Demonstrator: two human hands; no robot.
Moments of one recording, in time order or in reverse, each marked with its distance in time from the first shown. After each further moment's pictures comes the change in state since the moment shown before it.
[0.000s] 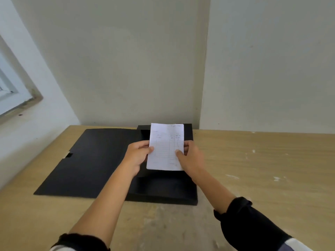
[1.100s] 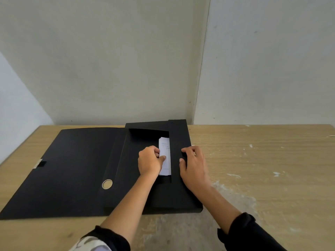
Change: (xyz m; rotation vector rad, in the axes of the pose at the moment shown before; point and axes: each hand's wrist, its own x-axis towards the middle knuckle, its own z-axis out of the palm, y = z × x) left_hand 0.047 -0.045 0.057 0.563 0.180 0.222; right_hand 0.003 0.044 0.012 -0.559 0.177 -0.282
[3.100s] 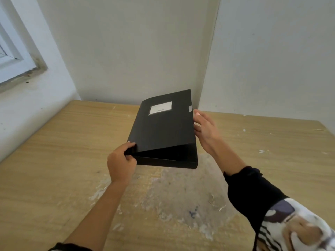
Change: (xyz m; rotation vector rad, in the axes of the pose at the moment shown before) left_hand -0.129 -0.081 -0.096 -0.113 0.416 0.175; right_hand -0.013 -0.037 -0.079 1.141 -0.165 0.399
